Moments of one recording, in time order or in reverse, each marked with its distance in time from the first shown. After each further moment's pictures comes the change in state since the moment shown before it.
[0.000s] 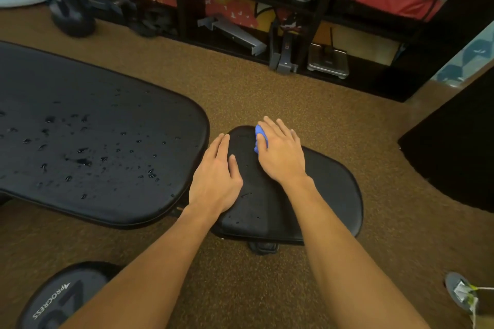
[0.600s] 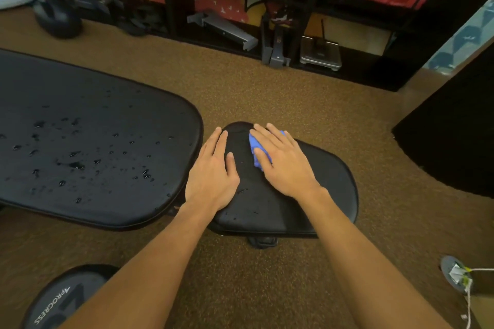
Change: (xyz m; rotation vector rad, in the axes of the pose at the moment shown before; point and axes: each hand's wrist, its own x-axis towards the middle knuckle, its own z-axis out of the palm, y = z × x) left_hand 0.000 -0.001 0.001 0.043 -0.008 0.056; right_hand -0.039 0.025 -0.004 -0.046 -0.013 -0.221
